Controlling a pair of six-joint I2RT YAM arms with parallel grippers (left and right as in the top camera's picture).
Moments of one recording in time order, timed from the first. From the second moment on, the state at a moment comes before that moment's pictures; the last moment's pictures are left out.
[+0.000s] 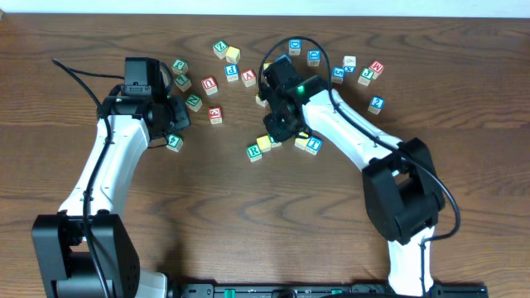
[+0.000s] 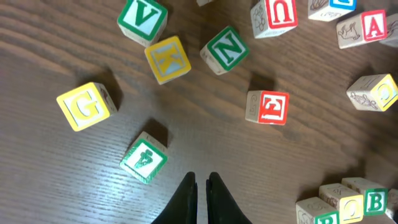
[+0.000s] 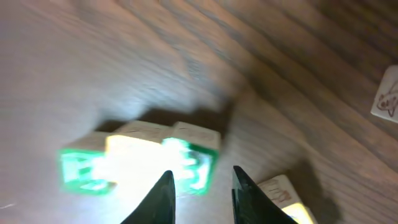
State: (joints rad) left arm -0.01 1.63 1.21 -0.71 0.09 -0.35; right arm 0.56 2.11 1.67 -0.86 -0.12 0.05
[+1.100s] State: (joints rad) left arm 0.11 1.63 1.21 -0.69 0.02 -0.38; right arm 0.75 2.21 1.68 -0.93 -0.15 0.12
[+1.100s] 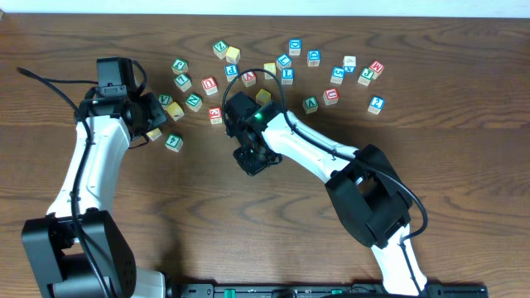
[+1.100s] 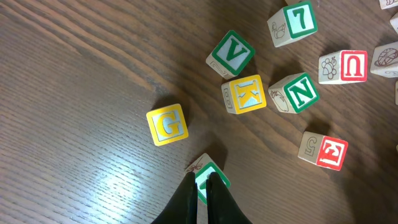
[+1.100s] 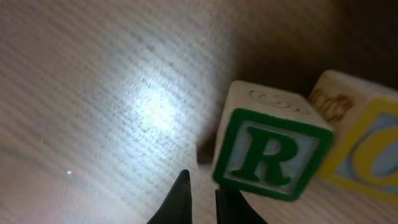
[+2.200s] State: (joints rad) left arm 0.11 1.63 1.21 -0.69 0.02 -0.38; right arm 0.74 2.21 1.77 -0.84 -0.22 0.16
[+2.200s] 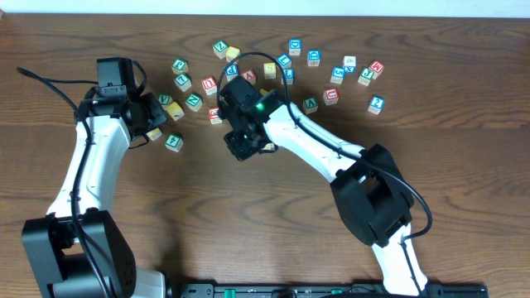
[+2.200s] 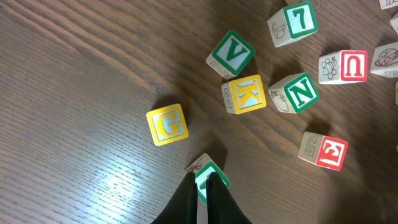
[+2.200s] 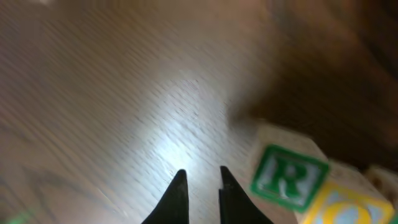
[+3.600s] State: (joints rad) left arm 0.11 1.63 1.21 -0.70 0.02 -0.38; right arm 0.75 2.25 1.78 -0.84 0.06 0.51
